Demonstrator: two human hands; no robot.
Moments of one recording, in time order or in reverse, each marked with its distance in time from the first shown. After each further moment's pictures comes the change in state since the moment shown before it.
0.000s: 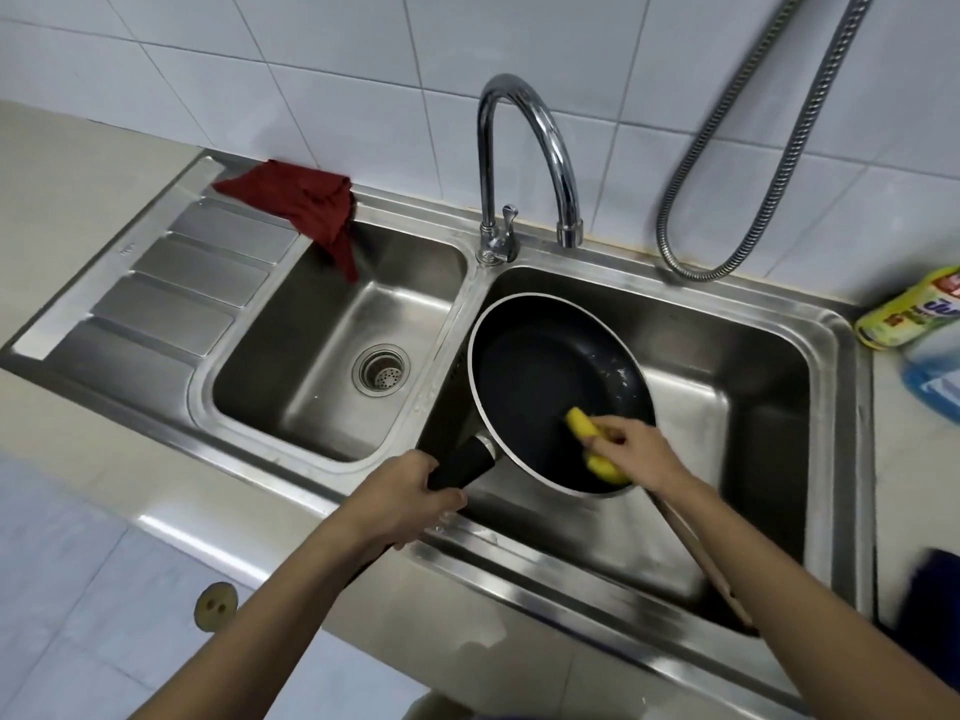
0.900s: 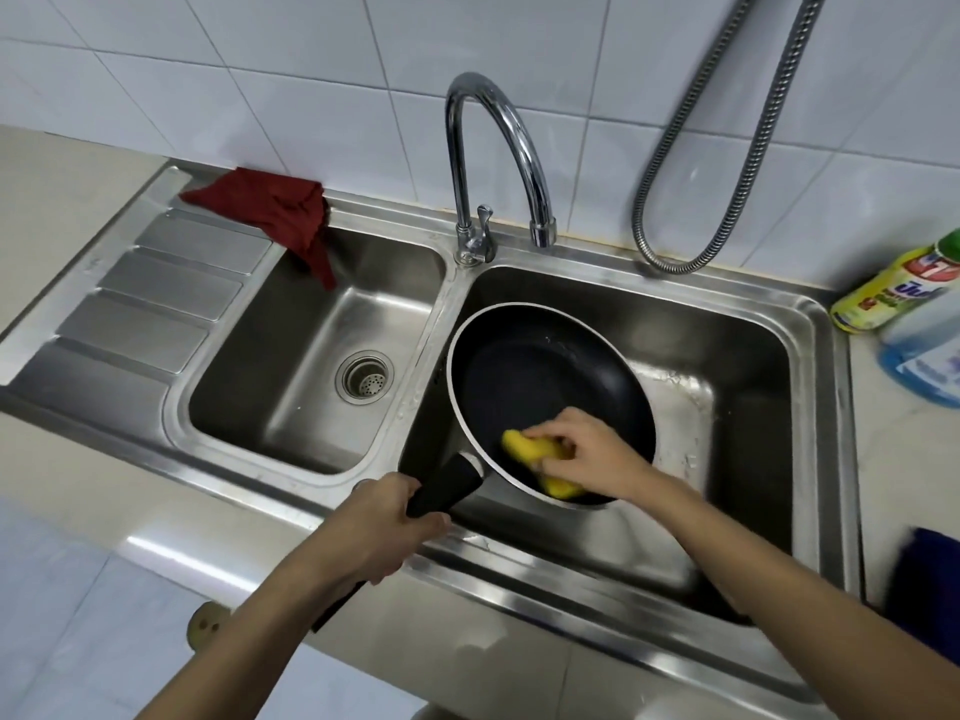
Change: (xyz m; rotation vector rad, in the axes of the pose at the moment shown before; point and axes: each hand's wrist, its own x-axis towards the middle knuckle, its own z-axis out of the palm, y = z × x) left_hand -0.023 0.002 -0.003 0.030 -0.048 0.022; right_hand -0.005 -0.030 0.011 -0.063 -0.123 -0.342
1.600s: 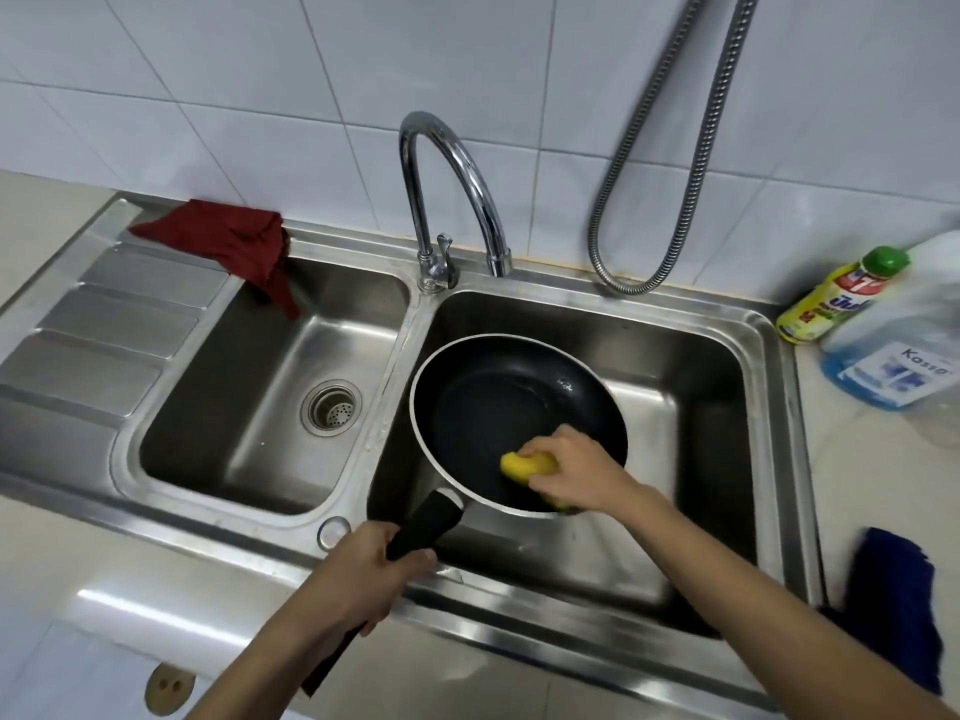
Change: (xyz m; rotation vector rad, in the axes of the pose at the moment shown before) left_hand 0.016 -0.010 0.019 -0.254 -0.027 -0.060; right_hand 0.002 0.014 -0.010 -0.139 -0.032 0.196
